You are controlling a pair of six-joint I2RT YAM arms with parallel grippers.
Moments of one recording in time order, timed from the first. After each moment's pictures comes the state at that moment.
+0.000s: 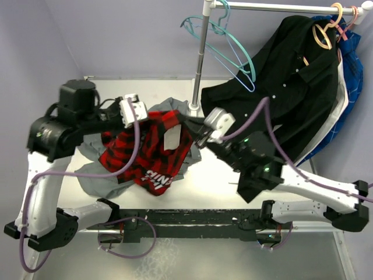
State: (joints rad) left arm -0.40 1.16 1.75 -1.23 0.42 0.79; right arm 1.22 1.06 1.00 0.34 0.30 -0.34
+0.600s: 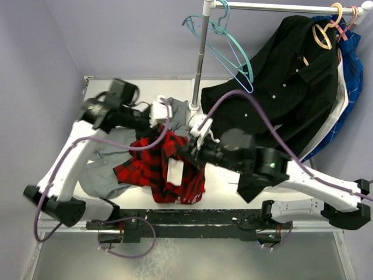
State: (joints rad) left arm -0.44 1.31 1.75 -1.23 0.69 0.79; right arm 1.23 1.12 1.42 -0.44 0.16 0.04
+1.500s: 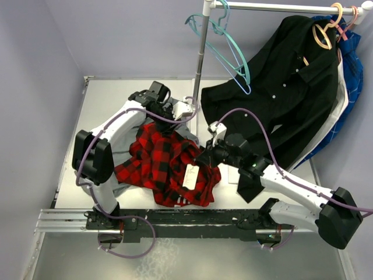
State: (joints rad) left arm -0.46 1.80 1.55 -0.91 0.46 0.75; right arm 0.78 1.07 0.62 0.00 -0.18 0.33
